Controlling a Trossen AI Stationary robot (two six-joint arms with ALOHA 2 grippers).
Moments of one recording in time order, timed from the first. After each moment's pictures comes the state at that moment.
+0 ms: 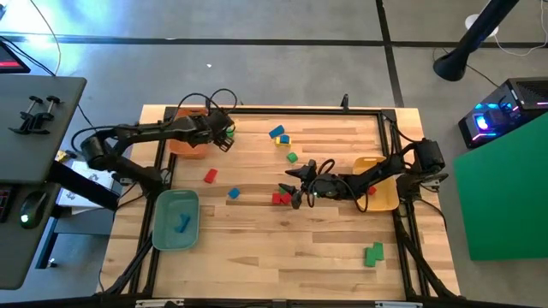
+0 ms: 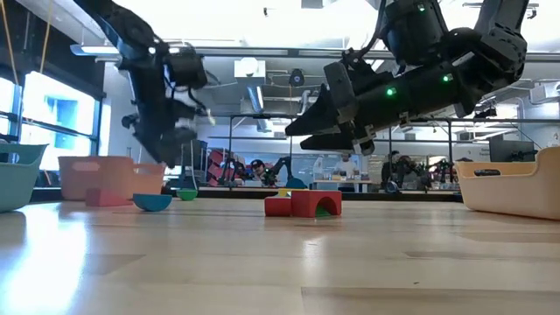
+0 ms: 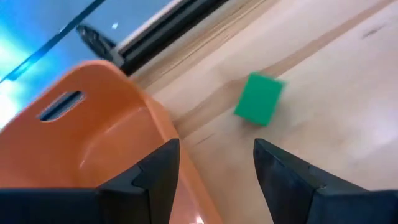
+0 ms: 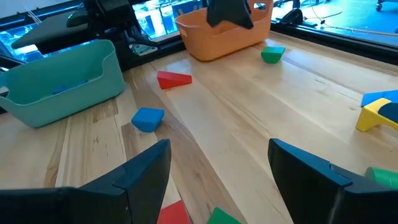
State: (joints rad) left arm 0.57 1.41 0.82 -0.56 -0.49 -0.26; right arm 0.11 1.78 0.61 0.86 0.43 0.34
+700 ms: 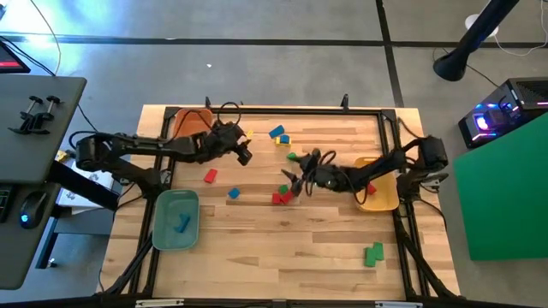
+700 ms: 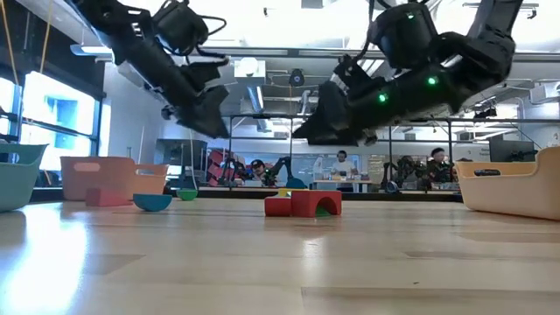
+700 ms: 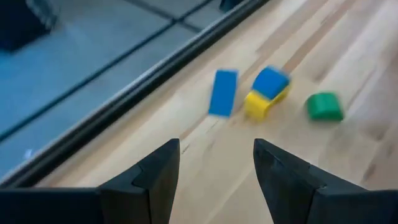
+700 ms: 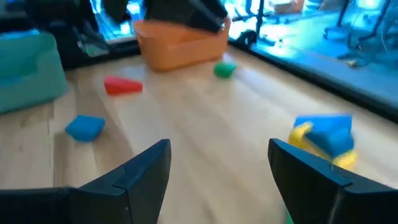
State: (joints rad) left arm 0.29 1.35 0.68 0.04 -0.45 -0.16; right arm 0.00 1.72 0.61 0.82 0.47 0.17
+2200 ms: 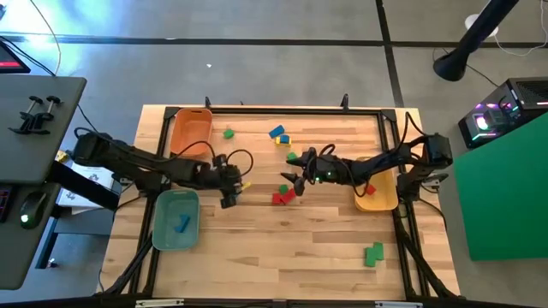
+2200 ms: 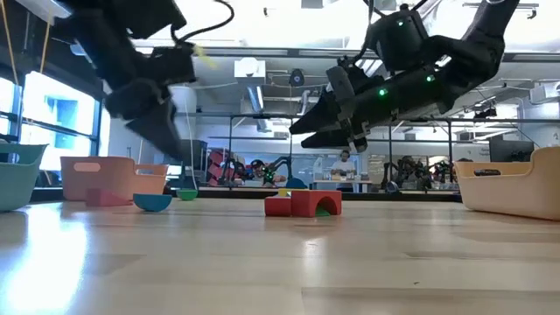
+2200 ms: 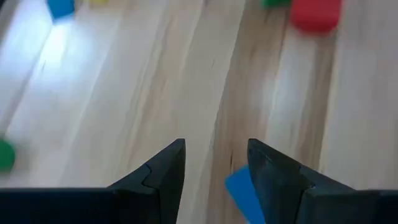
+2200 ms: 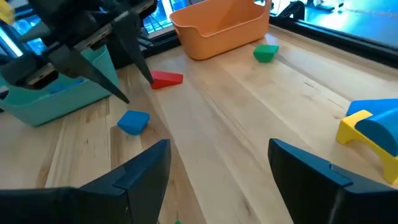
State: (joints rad) left arm -0.10 1.32 0.67 -0.38 -0.36 -0.21; right arm -0.06 1.68 0.61 0.74 0.20 0.29
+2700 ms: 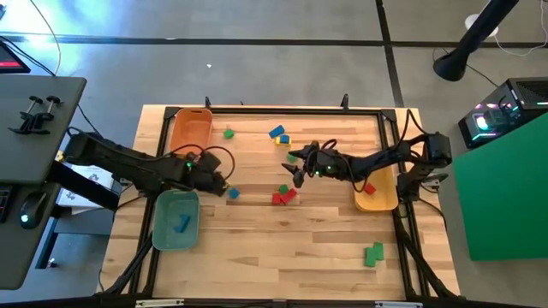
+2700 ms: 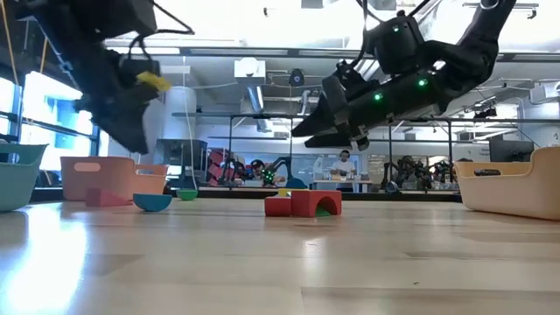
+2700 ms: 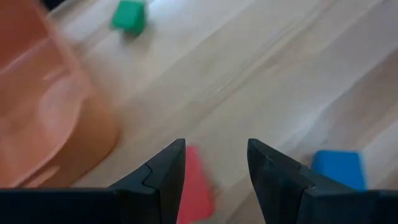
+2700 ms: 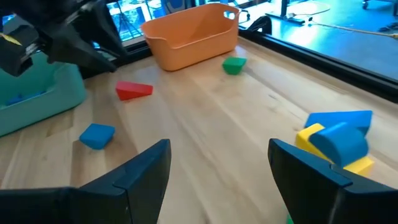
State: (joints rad) left arm -0.15 1.20 0.67 -0.80 -0.62 -0.92; right arm -0.12 1.68 0.61 0.75 0.24 0.25
